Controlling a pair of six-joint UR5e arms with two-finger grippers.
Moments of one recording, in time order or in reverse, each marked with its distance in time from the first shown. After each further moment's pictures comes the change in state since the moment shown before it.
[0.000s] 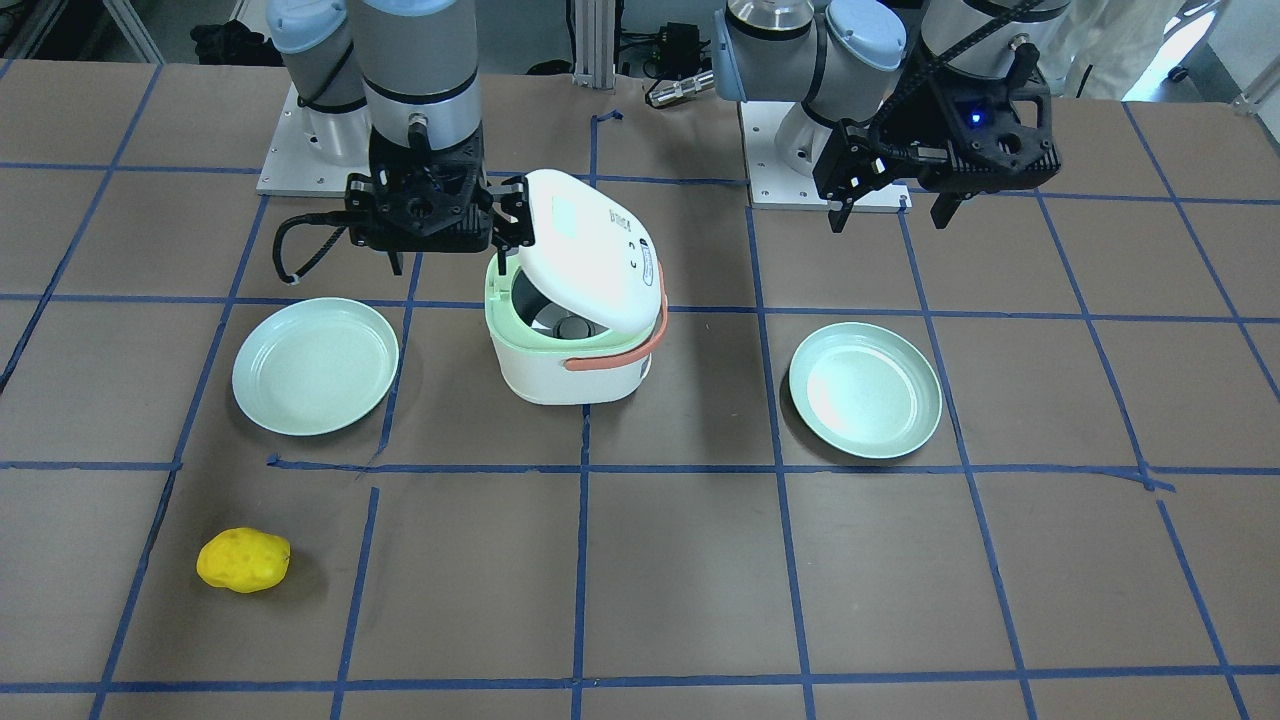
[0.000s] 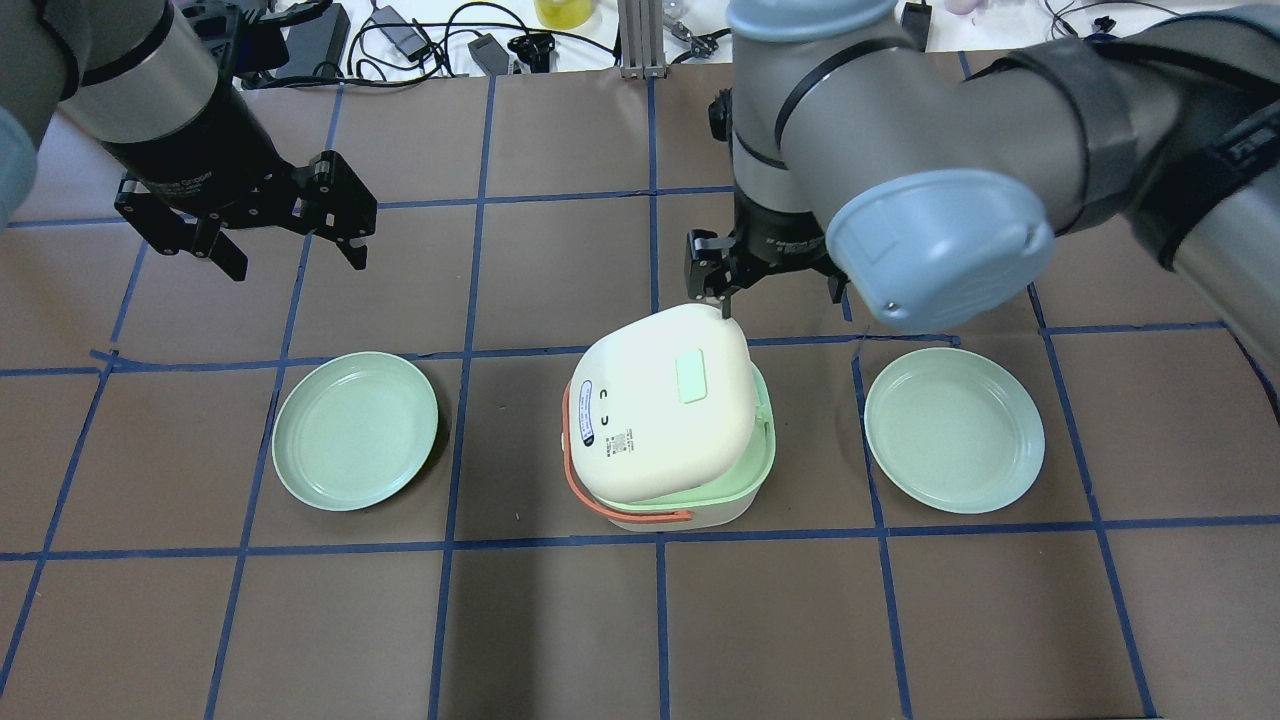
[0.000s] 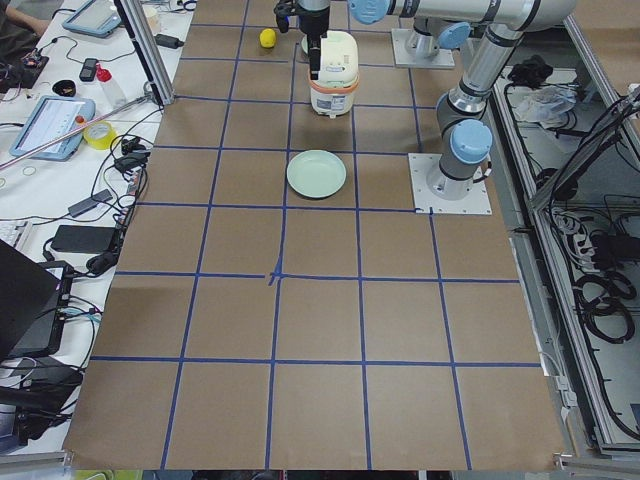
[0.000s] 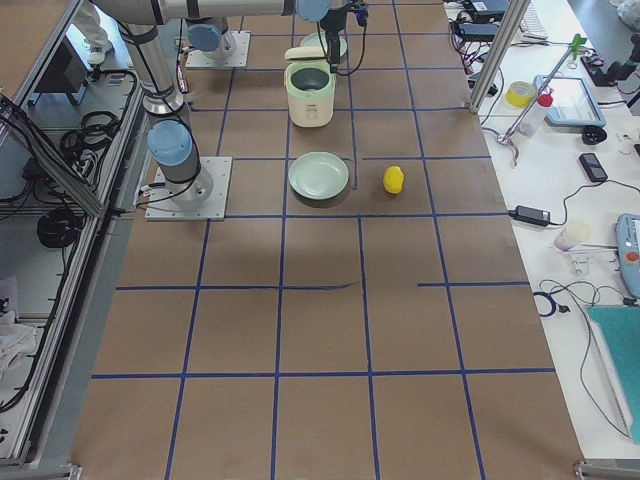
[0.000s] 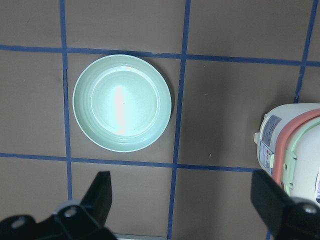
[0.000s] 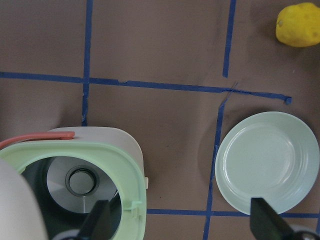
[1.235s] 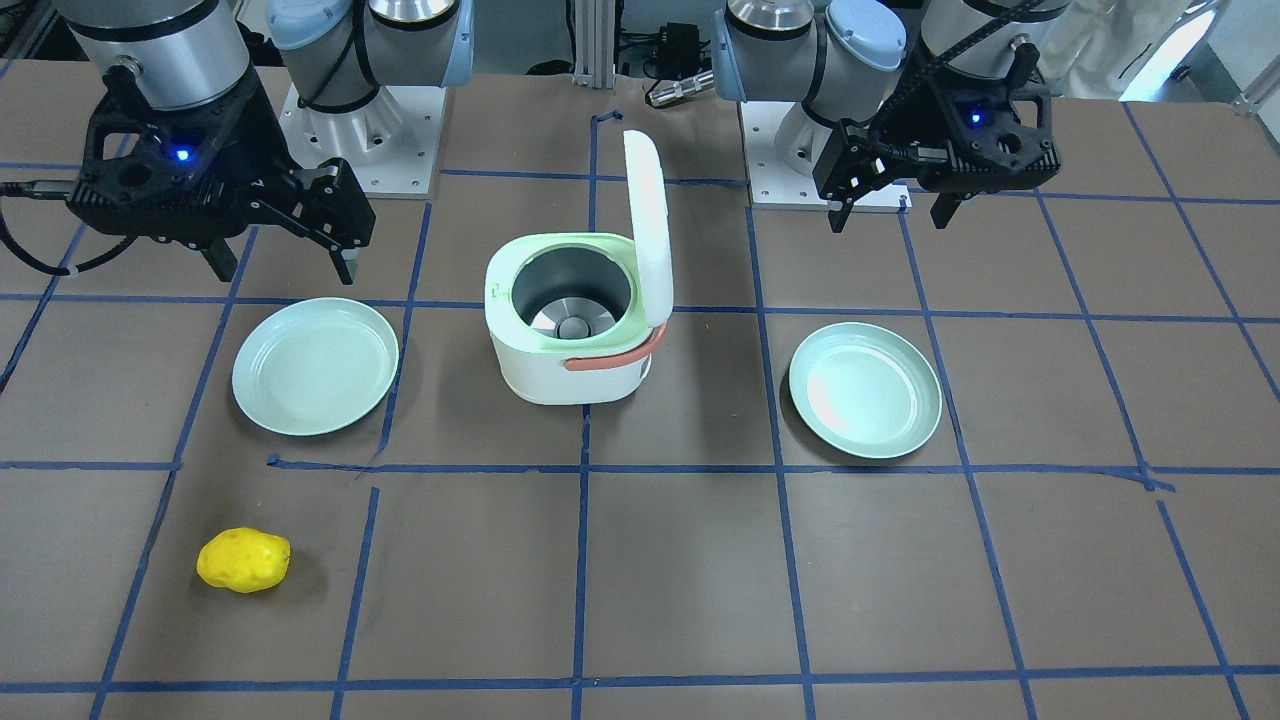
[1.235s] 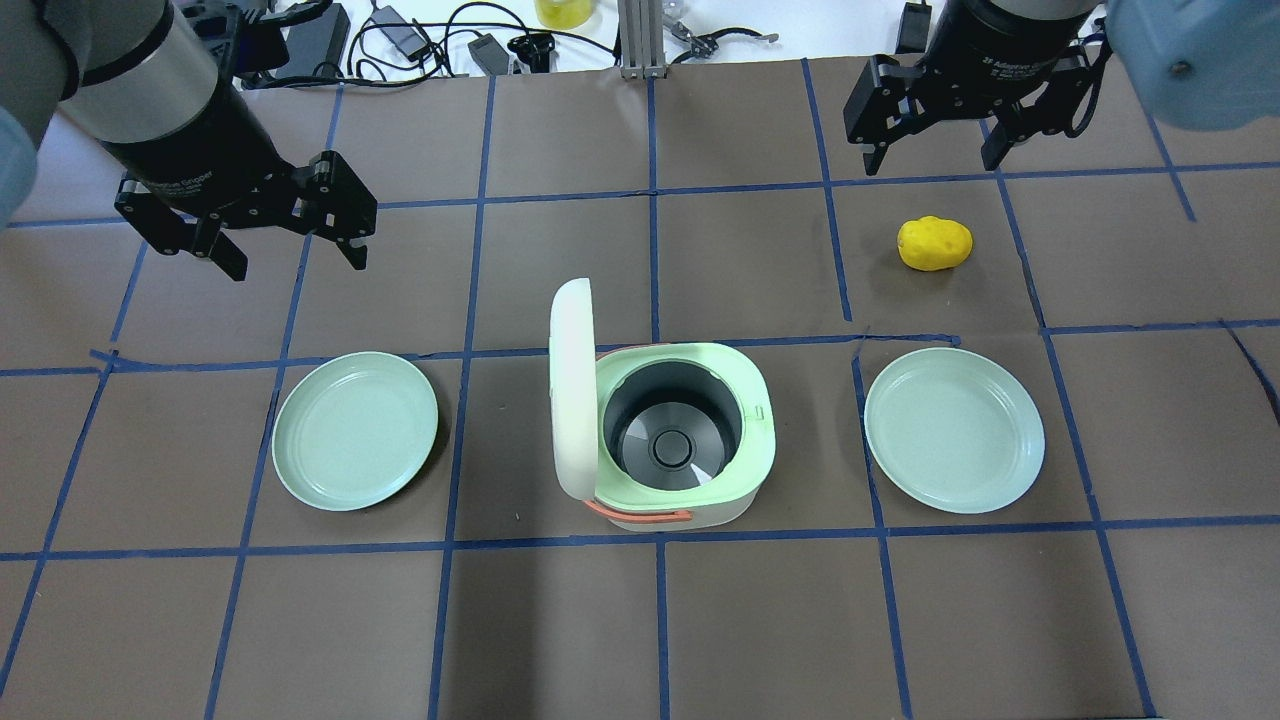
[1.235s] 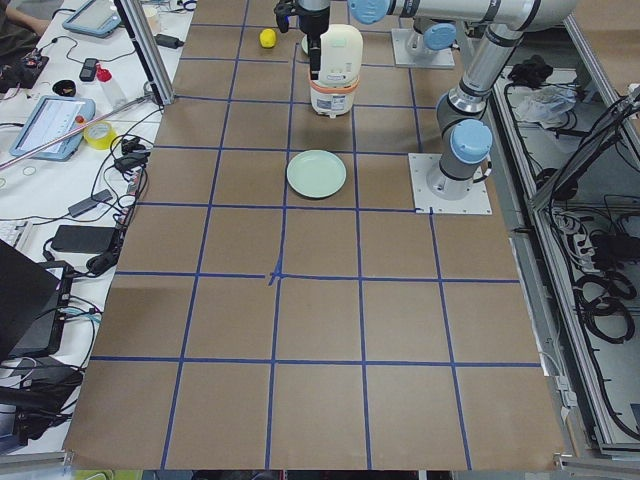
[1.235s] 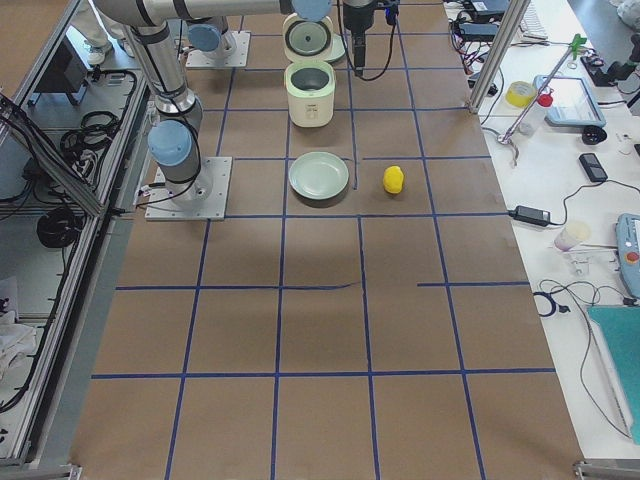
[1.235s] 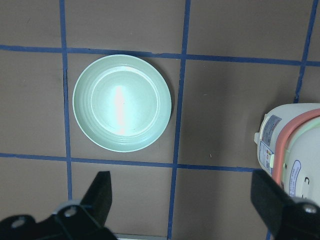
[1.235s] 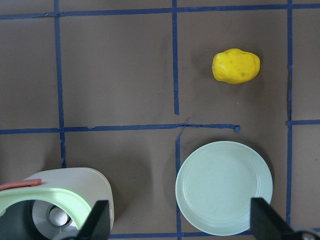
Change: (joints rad) left arm 0.000 0.000 0.000 0.000 0.000 0.000; right arm -0.224 -0.019 -0.120 0.058 0.078 -0.114
